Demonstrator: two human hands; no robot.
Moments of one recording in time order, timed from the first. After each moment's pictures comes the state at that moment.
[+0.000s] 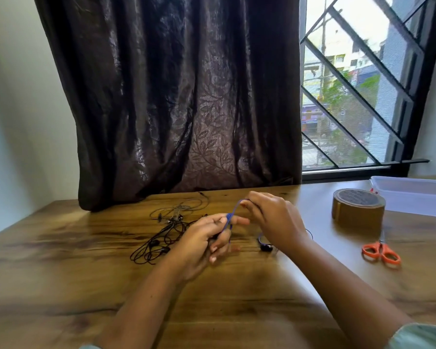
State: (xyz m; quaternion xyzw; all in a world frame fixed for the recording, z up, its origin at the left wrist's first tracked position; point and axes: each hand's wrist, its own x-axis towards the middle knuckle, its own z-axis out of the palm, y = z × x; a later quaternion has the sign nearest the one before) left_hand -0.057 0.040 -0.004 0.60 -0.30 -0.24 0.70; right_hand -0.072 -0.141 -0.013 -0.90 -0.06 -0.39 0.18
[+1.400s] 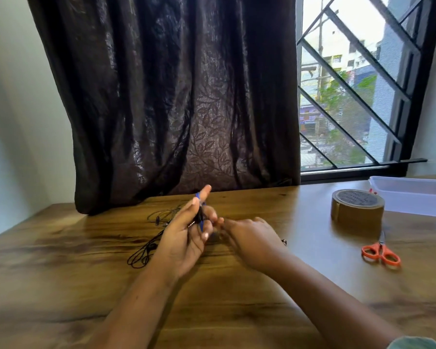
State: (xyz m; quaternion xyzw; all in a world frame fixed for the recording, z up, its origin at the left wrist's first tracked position) left_hand -0.051 0.046 0.006 0.46 -0.26 -0.15 0.84; right_hand -0.075 -0.105 -0.022 -0.96 -0.13 -0.24 0.07
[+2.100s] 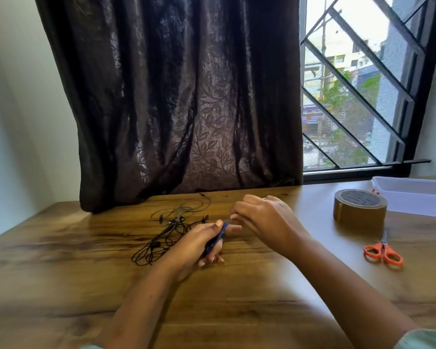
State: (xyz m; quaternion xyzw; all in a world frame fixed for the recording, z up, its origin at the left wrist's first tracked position) left_hand -0.047 0.051 -0.010 0.68 -0.27 -0.23 0.64; right_hand -0.079 -0.131 0.001 -0.90 -0.19 -0.38 0.05
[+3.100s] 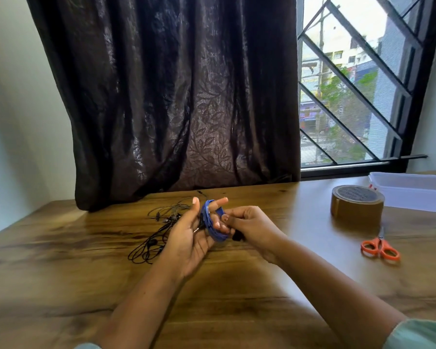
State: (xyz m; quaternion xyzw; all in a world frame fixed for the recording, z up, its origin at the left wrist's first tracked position) left_hand -0.050 0.042 -0.006 0.47 -0.19 -0.20 0.84; right_hand -0.066 -0.104 -0.019 -0.73 -0.05 -0.06 0.68
